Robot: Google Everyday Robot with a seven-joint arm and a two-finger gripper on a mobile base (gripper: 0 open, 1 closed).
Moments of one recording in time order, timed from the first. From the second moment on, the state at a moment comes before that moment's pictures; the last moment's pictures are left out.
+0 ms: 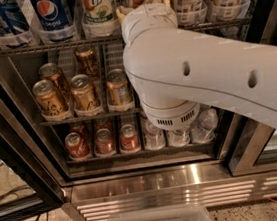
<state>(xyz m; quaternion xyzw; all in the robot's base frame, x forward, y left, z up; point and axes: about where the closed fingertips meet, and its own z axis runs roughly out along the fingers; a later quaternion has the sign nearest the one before) 0.607 -0.054 1.054 -0.06 0.70 -0.09 0.71</state>
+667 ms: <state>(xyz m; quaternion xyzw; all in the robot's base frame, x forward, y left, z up) 0.612 -0.059 1.057 -0.05 0.70 -0.09 0.71</state>
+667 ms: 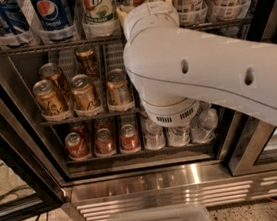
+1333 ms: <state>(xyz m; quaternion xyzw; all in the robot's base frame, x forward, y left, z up) 0.617 -0.063 1.063 -0.04 0.69 -0.10 0.72</state>
